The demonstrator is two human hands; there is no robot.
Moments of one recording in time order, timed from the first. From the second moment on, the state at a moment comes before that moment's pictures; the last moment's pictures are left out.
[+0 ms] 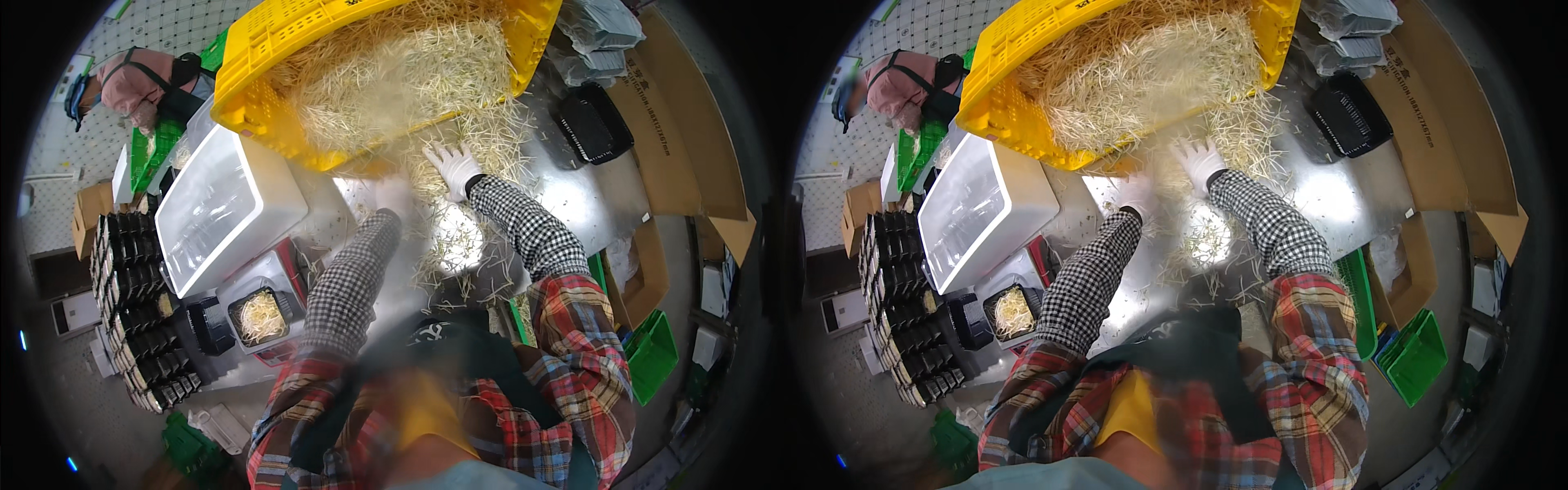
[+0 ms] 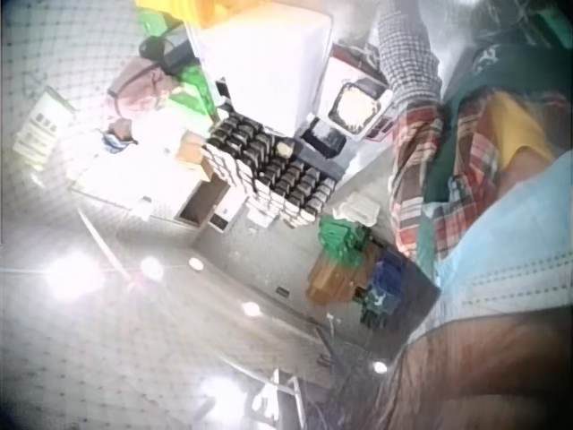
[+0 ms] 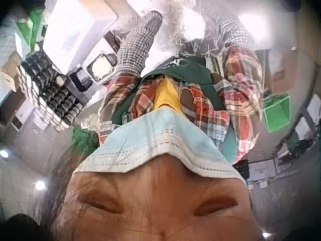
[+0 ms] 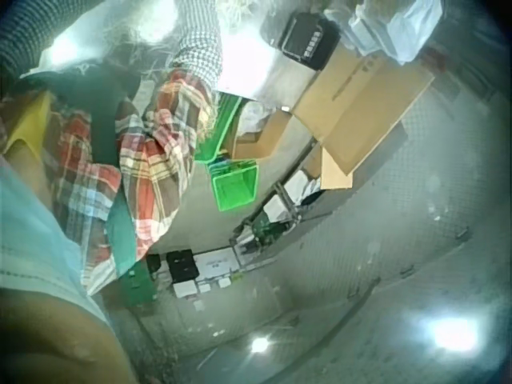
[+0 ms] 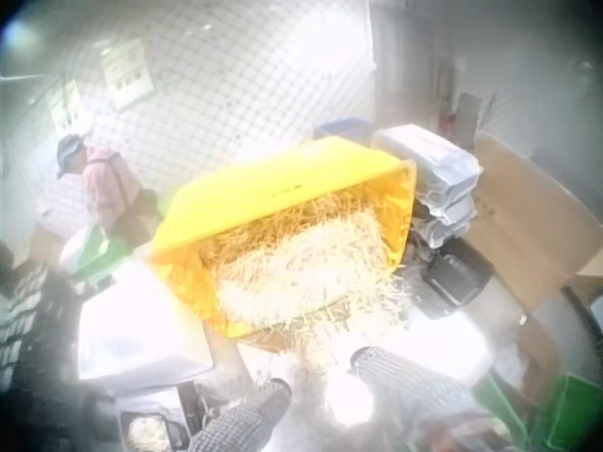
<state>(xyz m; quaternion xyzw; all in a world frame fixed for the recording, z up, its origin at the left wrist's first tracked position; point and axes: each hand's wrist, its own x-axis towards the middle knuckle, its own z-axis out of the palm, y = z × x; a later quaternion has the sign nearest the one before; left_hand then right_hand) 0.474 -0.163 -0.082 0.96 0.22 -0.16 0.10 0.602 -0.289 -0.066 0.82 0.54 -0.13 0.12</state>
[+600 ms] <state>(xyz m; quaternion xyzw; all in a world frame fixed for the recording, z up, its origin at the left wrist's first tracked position) 0.325 -0.187 -0.105 0.93 0.24 -0.21 0.19 0.548 -0.300 -0.101 0.70 0.70 -0.16 0.03</state>
